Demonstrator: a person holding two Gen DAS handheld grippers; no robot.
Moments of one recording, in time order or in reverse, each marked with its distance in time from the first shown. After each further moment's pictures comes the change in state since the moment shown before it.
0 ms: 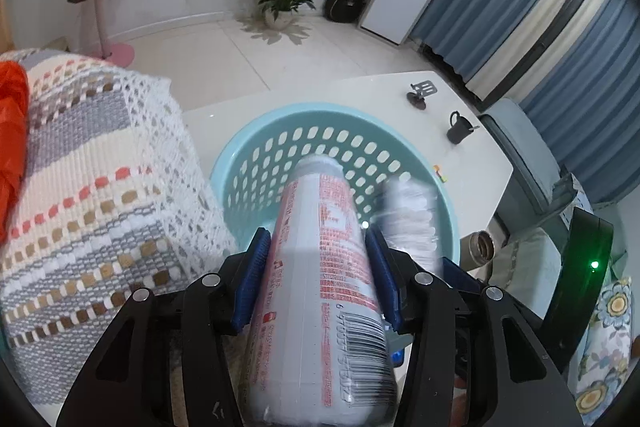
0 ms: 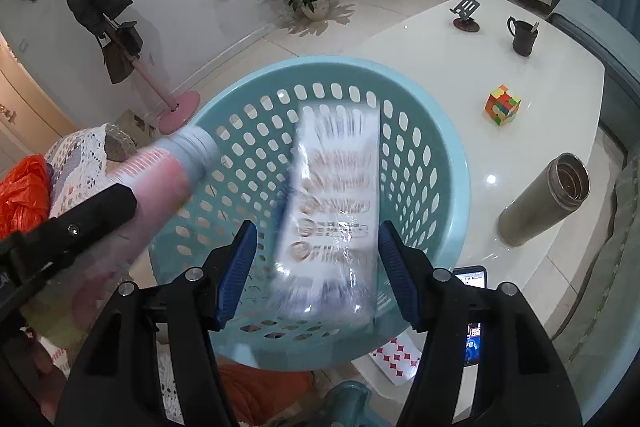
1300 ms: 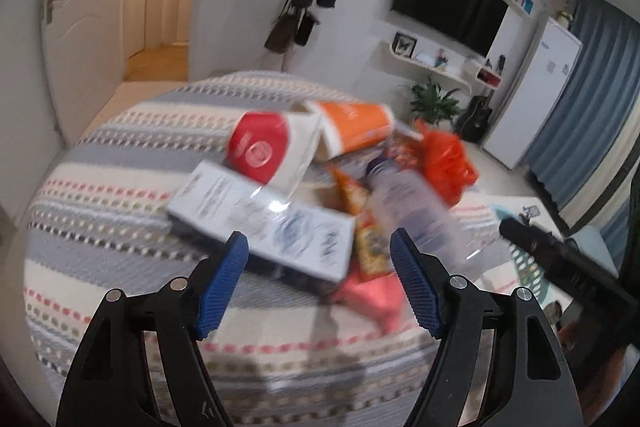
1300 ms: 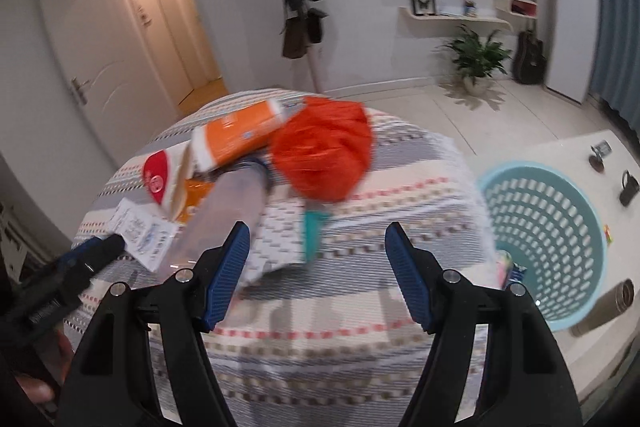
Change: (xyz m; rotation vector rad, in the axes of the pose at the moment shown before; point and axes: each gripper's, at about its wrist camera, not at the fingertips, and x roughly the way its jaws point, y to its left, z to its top) left arm -0.285 0.192 -0.135 -0.288 -0.374 0.372; right arm -0.120 0.276 -0.090 -0.503 -0.137 0.300
